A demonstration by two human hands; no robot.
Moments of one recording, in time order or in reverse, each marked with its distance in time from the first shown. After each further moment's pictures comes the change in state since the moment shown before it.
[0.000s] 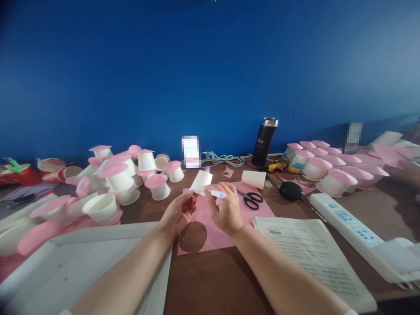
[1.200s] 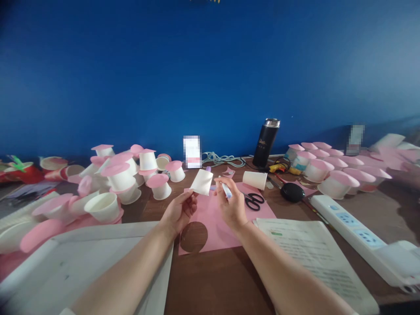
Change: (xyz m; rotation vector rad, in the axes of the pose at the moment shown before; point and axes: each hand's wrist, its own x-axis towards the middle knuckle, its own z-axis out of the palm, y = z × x) left_hand -0.001 0.003 0.001 -0.012 0.000 -0.007; right_hand 0.001 0.006 0.002 0.288 0.083 0.473
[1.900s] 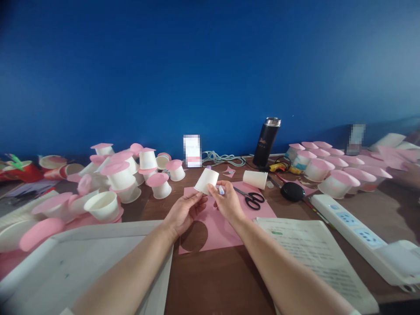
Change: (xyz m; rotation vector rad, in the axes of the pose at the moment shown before) left_hand -0.003 -0.011 0.003 0.118 -0.218 0.034; right_hand 0.005 0.001 0.010 0.157 -0.204 0.488
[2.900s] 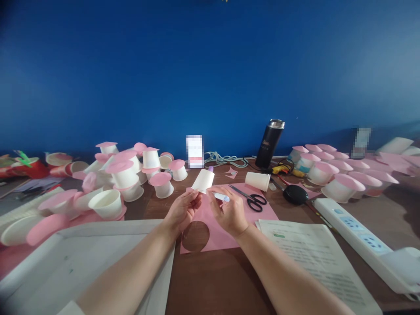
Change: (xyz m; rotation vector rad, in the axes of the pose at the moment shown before) left_hand 0.006 0.003 -0.005 -0.108 0.157 0.065; right_hand -0.015 -0.003 -0.008 -0.437 0.094 -0.816
